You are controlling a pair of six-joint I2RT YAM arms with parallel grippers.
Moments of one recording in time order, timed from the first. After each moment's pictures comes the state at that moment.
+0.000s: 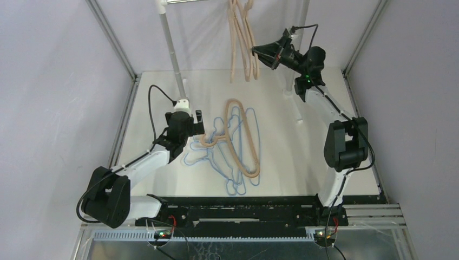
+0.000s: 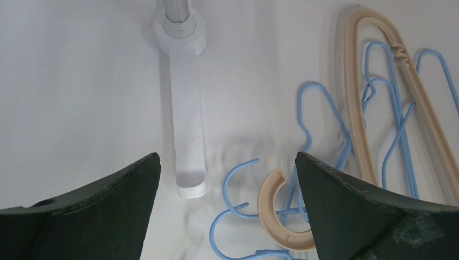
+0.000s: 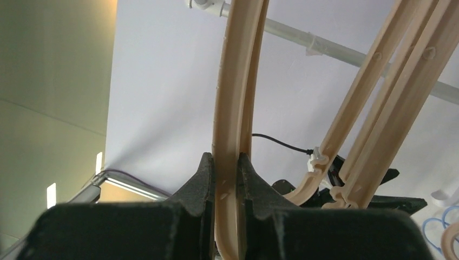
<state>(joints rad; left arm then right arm) -0.42 1.28 0.67 0.12 -0.36 -0.26 0.18 1.85 1.55 0.76 -0.91 1.74</state>
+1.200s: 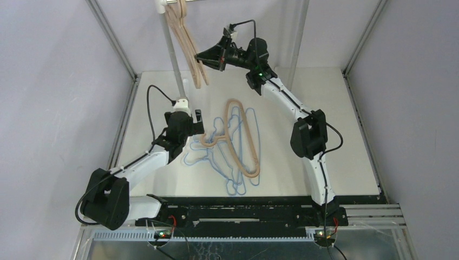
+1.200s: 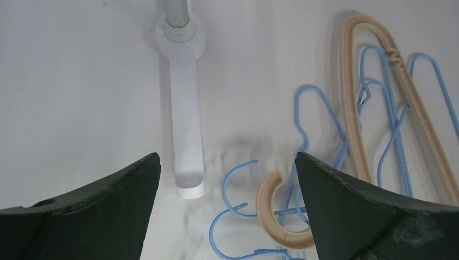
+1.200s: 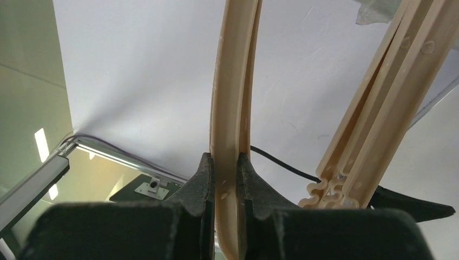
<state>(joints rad) -0.42 1.27 0.67 0.11 -0.36 -0.26 0.53 2.23 2.17 0.41 -0.85 1.54</state>
